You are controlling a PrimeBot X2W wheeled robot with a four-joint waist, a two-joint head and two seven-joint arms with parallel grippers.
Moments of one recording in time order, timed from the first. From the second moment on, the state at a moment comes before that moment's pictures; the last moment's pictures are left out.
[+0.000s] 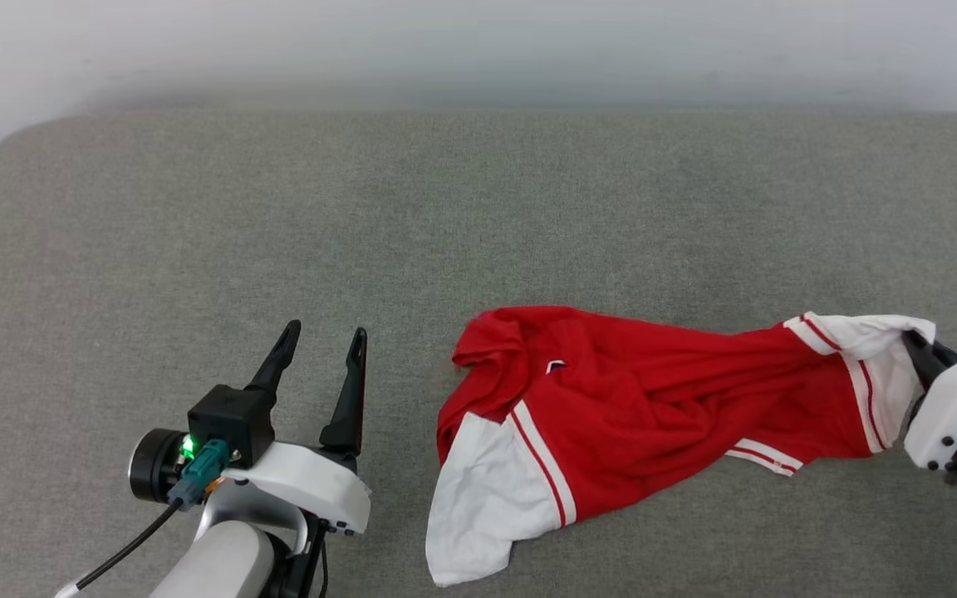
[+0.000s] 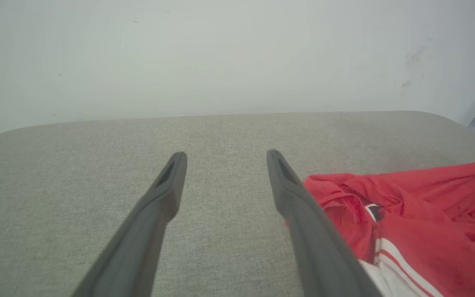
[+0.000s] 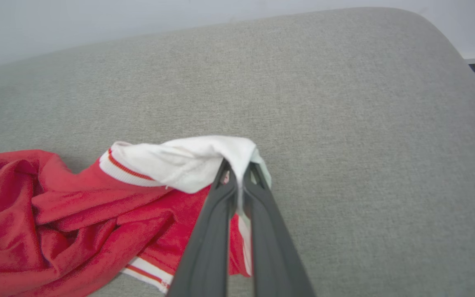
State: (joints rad) left arm -0.25 0.37 -0.50 0.11 -0.52 0.22 -0.21; right arm -0.27 -0.19 -0.21 0.14 0.28 0.13 0.52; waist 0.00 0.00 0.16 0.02
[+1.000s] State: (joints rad) left arm -0.24 0.38 -0.51 0.15 -0.53 0.23 -0.22; right arm -0.24 -0.16 -0.22 0.29 0.15 0.13 -0.02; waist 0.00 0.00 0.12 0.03
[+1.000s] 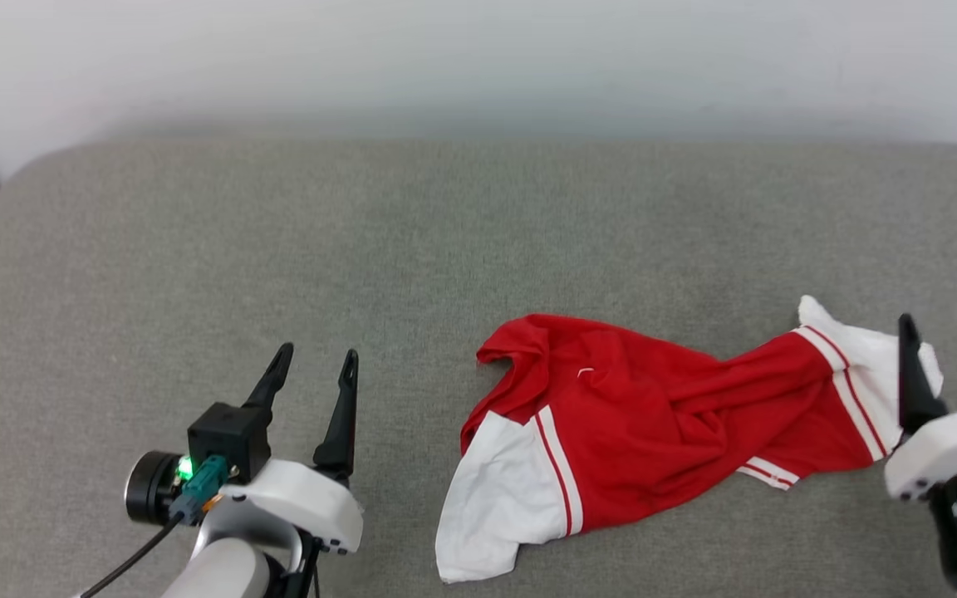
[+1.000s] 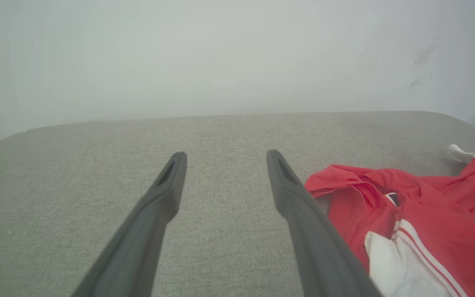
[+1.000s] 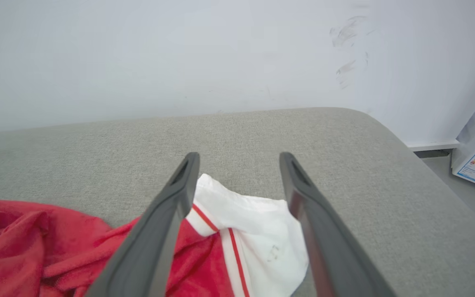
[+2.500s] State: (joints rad) left arm -0.31 0.46 -0.82 0.17 -0.72 0.04 0.65; right arm 0.06 -0.05 0.04 -0.15 0.11 0.13 -0.02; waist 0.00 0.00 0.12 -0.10
